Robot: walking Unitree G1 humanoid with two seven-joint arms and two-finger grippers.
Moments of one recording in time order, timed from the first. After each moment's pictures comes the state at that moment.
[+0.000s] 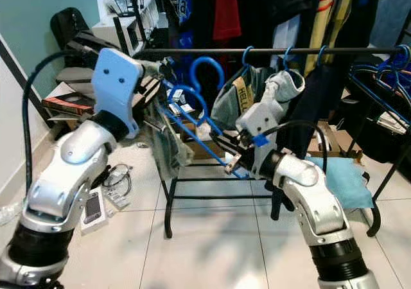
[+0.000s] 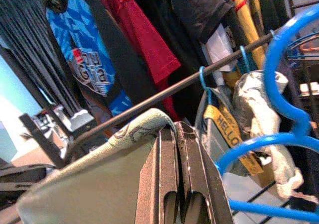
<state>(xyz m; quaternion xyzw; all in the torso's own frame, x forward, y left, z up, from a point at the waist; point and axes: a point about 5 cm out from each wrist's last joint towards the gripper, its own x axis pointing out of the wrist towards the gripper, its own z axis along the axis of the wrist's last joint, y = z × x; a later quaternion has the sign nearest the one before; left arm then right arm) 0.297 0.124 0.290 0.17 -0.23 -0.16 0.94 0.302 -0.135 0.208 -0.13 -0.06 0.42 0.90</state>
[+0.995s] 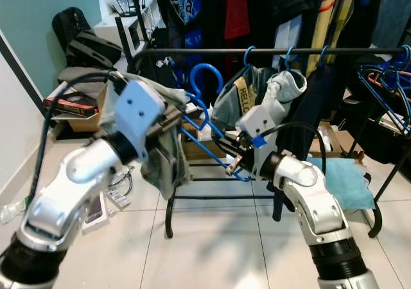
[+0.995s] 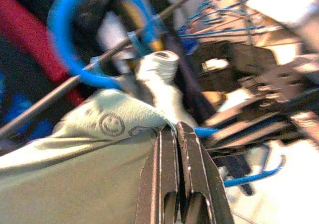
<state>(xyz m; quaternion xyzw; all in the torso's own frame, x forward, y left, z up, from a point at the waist) 0.270 0.087 0.255 0.19 -0.18 -0.37 0.89 0.306 -0.139 0.204 -0.12 -0.05 0.40 0.91</state>
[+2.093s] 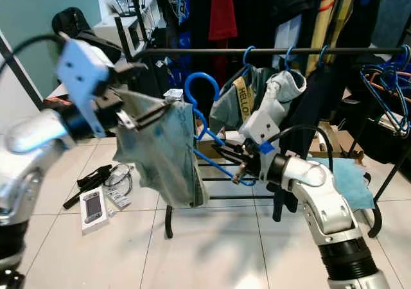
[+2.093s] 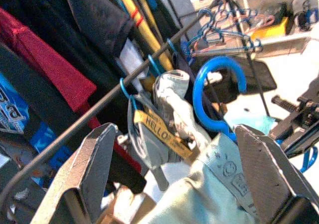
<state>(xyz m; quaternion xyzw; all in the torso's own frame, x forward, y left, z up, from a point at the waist) 0.269 0.158 0.316 0.21 -0.20 -0.41 0.86 0.296 -0.152 0.201 -0.16 -0.03 0.49 0.86</state>
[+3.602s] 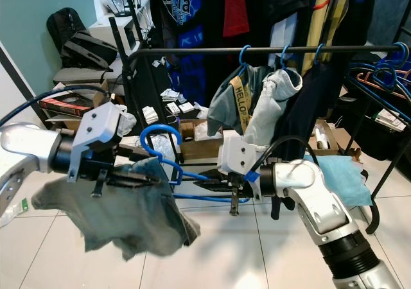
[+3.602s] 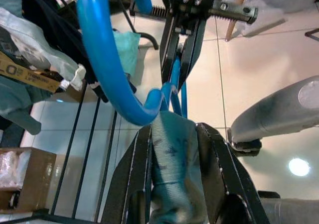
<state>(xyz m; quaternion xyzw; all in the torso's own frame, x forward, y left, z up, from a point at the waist) 0.271 0.165 0.258 0.27 0.03 -0.61 0.74 0.283 -0.125 0.196 -0.23 -0.01 0.62 0.75</state>
